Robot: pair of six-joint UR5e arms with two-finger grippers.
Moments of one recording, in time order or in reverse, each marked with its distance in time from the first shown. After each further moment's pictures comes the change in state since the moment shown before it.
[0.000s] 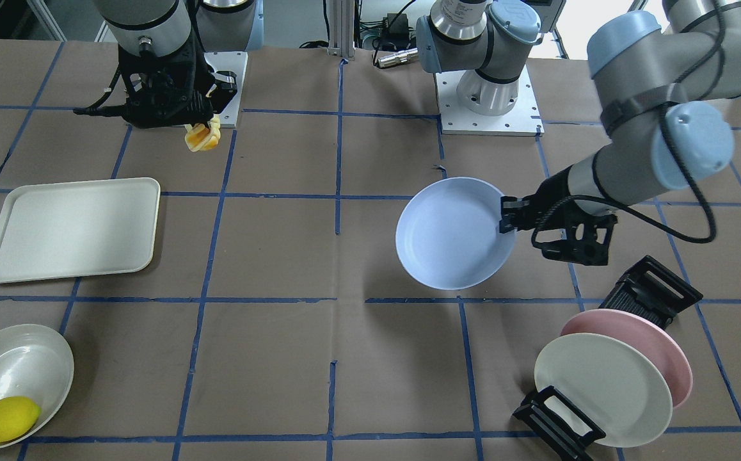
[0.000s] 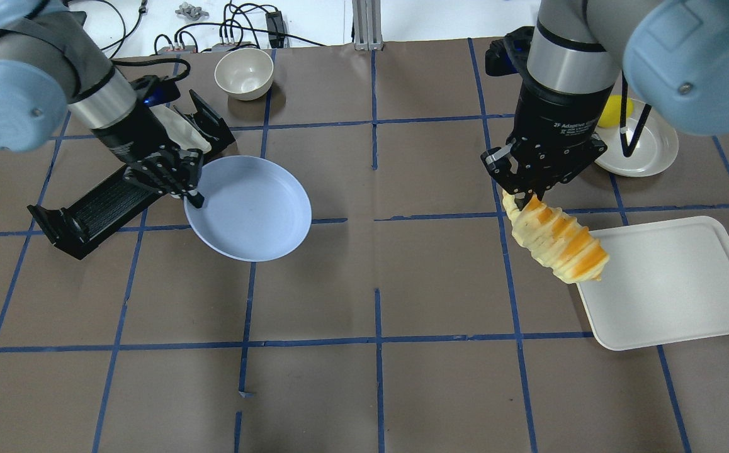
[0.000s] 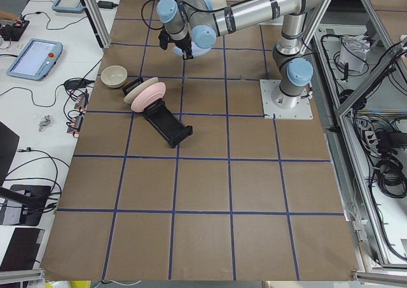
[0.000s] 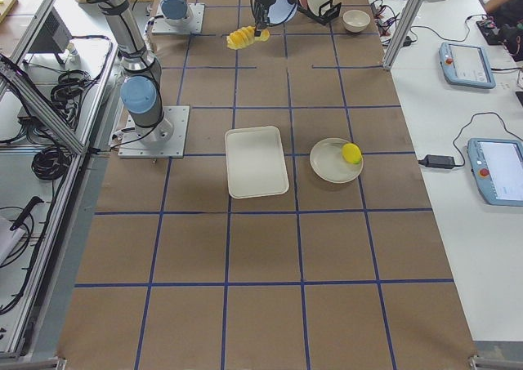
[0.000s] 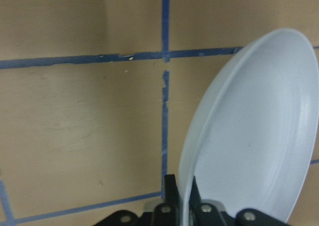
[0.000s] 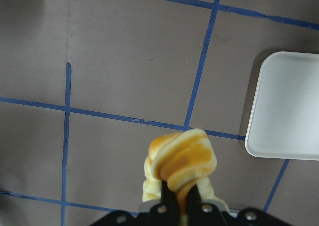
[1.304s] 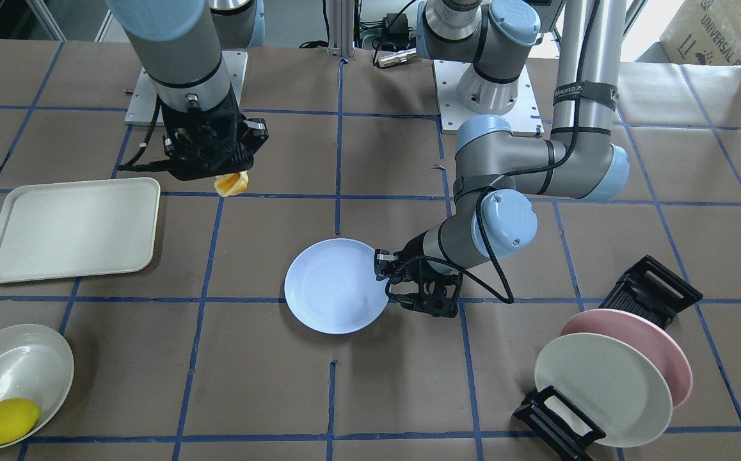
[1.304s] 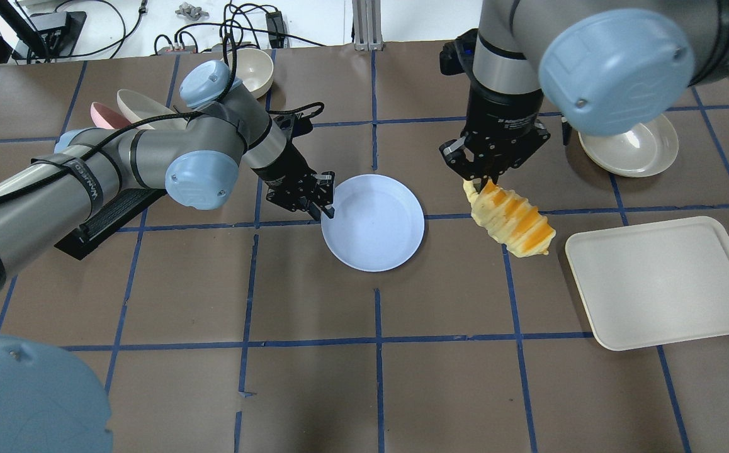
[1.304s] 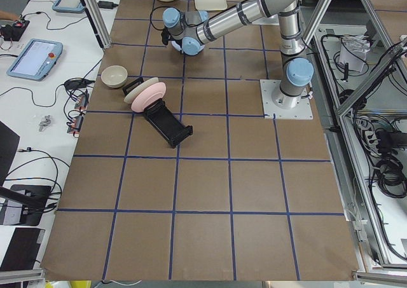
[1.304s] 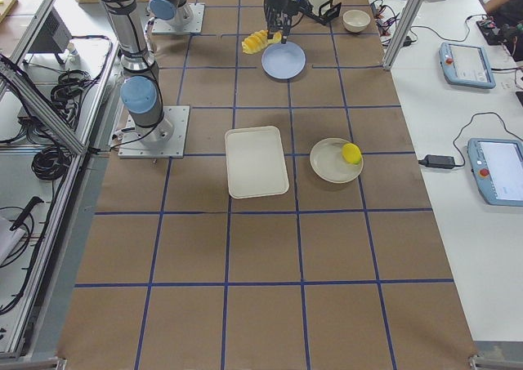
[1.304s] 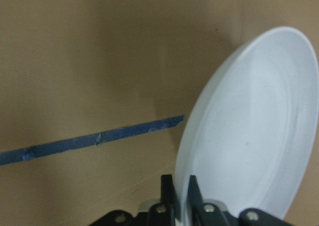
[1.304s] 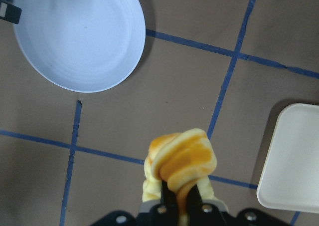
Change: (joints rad) left arm -0.220 -0.222 -0.061 0.391 -0.160 -0.178; right arm 0.084 0.140 -0.007 -0.203 0.001 0.009
